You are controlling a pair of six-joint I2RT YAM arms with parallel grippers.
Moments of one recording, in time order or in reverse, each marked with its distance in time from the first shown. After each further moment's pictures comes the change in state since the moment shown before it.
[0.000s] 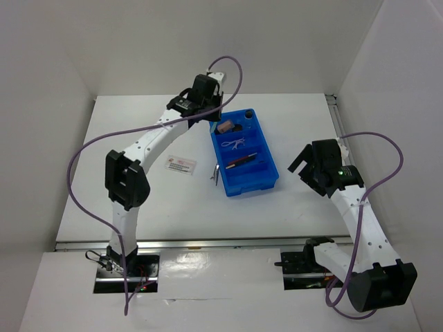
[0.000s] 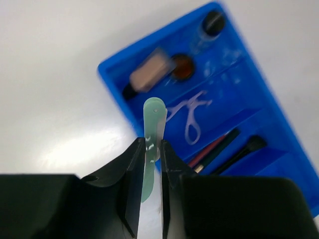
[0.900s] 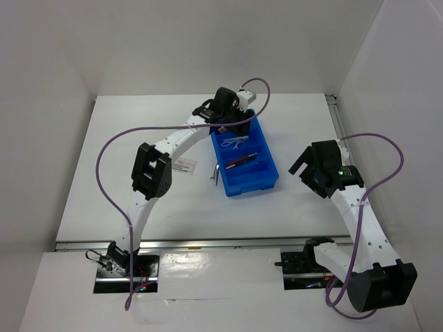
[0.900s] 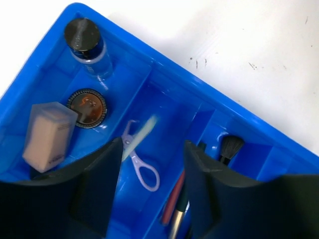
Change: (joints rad) left arm -0.046 0.331 0.195 0.195 0.390 0.253; right arm 0.000 0.000 0.001 -0.041 0.023 -0.001
